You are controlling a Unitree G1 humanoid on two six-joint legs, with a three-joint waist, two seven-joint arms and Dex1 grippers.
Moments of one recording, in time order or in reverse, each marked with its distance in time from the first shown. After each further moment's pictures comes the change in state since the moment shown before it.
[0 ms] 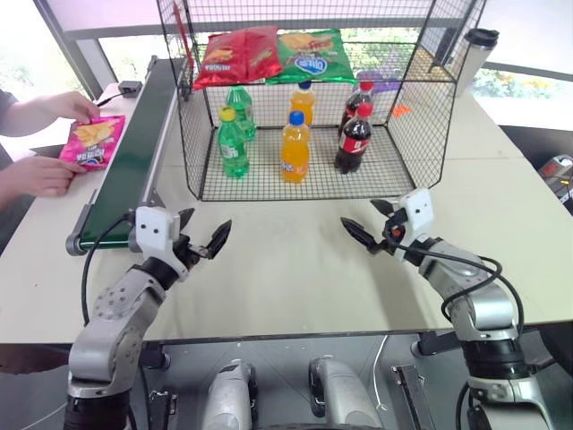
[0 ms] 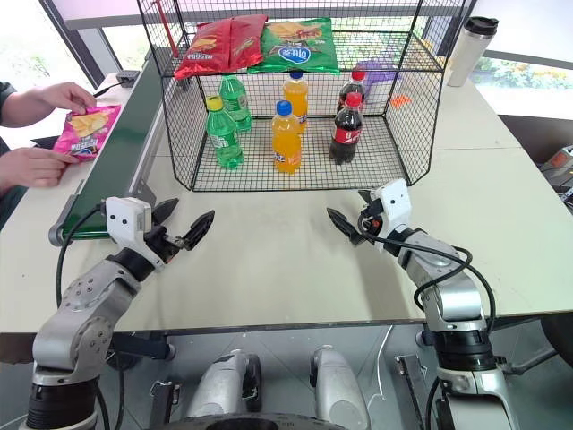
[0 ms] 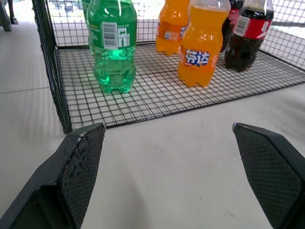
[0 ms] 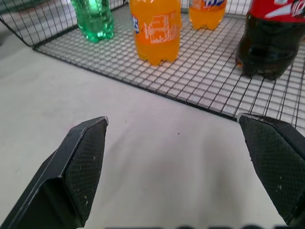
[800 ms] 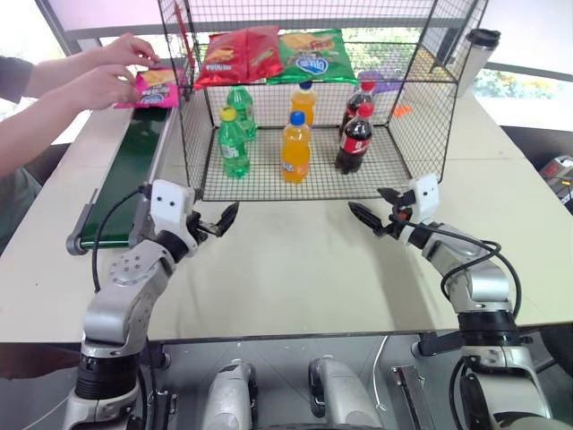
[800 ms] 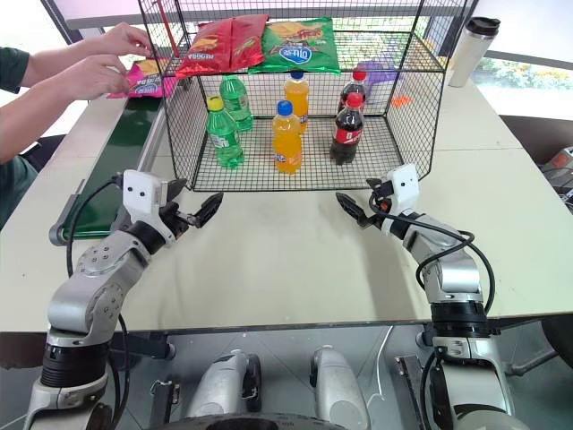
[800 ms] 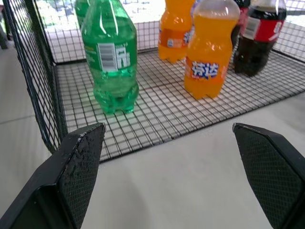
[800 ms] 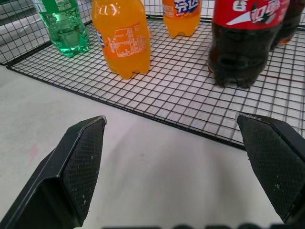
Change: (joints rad) left arm -0.155 0.064 -0.039 0.097 0.040 0.065 -0.038; right arm -0.120 0.013 -0.048 0.185 0.001 -0.042 0.033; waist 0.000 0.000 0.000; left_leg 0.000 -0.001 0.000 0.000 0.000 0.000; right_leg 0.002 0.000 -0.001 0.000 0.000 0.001
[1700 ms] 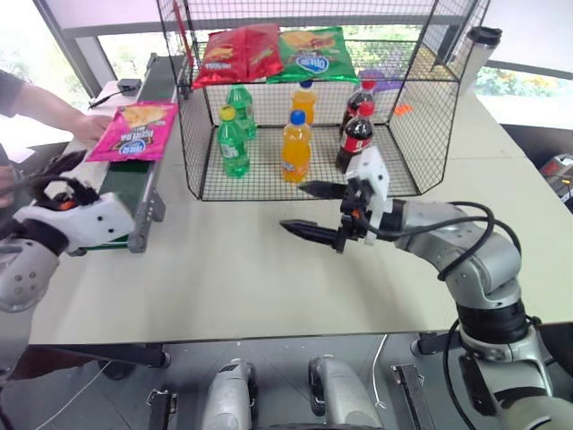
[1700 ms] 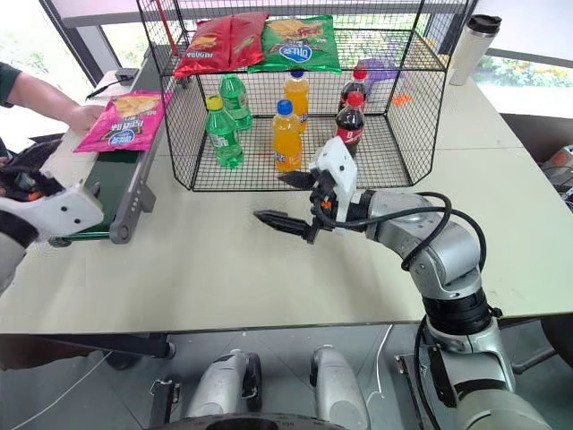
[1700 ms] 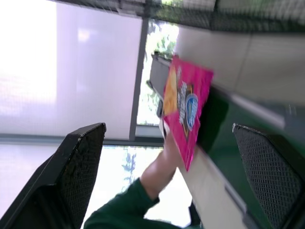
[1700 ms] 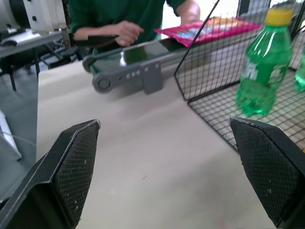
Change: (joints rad) left arm 0.336 0.613 0.239 0.008 0.782 -0.469 0.018; right arm -0.111 -0.067 0.202 -0.534 0.262 0.455 0.131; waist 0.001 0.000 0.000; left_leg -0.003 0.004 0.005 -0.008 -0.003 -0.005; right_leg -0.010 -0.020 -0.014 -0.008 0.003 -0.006
